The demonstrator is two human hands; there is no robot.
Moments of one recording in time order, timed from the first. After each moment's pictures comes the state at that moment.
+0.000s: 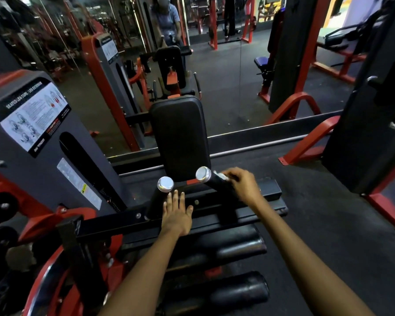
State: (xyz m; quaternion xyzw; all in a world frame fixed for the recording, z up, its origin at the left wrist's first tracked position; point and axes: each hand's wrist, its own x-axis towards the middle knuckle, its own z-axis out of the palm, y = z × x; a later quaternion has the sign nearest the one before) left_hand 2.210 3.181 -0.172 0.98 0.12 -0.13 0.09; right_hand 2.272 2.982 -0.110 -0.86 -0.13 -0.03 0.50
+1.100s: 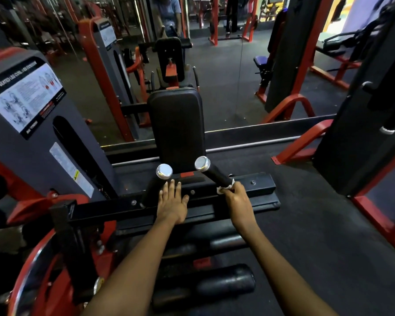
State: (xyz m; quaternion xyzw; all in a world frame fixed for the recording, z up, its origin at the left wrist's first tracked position) left_hand 2.210 3.183 -0.176 0.98 0.12 -0.11 0.11; right_hand 2.216 2.988 -0.163 -0.90 -0.05 -0.06 0.43
